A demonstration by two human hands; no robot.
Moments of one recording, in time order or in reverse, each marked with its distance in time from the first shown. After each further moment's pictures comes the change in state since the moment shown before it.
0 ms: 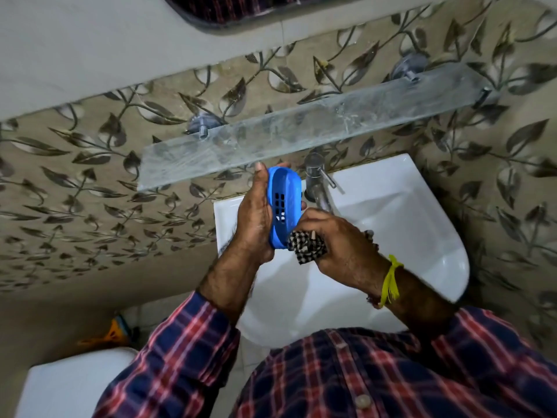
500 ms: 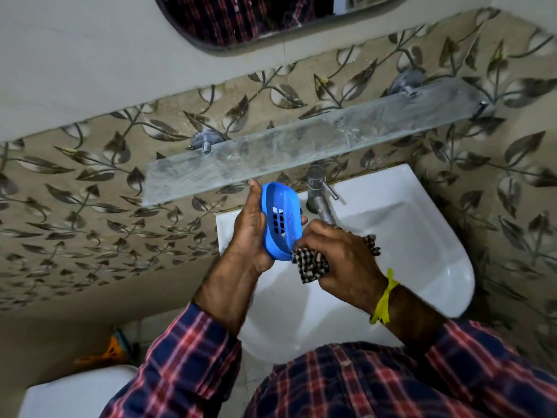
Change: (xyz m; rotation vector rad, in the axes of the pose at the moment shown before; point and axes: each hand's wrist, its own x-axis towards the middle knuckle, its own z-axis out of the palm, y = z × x) left_hand 0.005 0.015 -0.013 -0.036 -0.055 -0.194; right_hand -0.004 0.005 0.009 -0.200 0.122 -0.113
